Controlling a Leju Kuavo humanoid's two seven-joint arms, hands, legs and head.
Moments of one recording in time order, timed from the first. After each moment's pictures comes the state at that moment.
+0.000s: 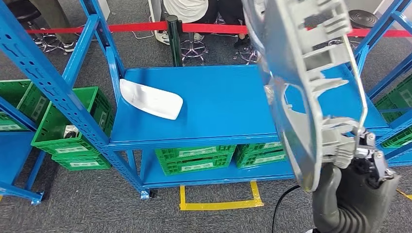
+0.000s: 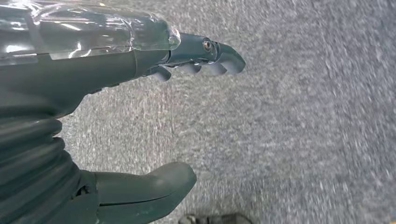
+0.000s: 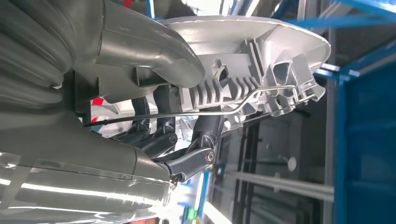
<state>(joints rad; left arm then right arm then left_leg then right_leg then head) -0.17 -0.09 1.35 -0.10 -1.57 0.12 -0.33 0.14 -0.29 0.52 -2.33 0.28 -0.70 -0.22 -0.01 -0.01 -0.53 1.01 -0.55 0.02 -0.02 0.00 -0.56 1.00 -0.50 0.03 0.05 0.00</state>
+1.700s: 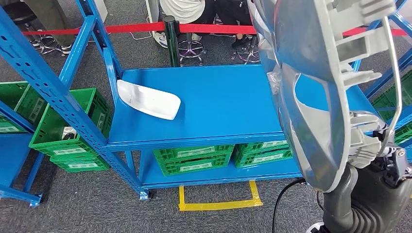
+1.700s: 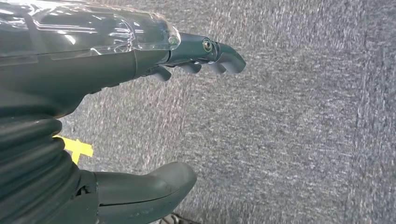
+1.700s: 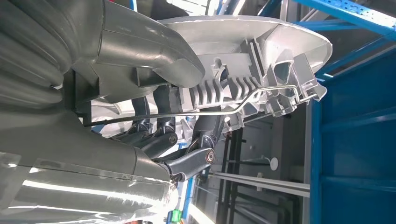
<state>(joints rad) -0.18 -0.03 1.46 -0.10 -1.39 0.13 -0.30 0.06 -0.32 0.52 -2.36 0.25 -0.69 -0.21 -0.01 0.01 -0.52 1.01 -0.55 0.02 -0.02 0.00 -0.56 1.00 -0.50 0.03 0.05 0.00</state>
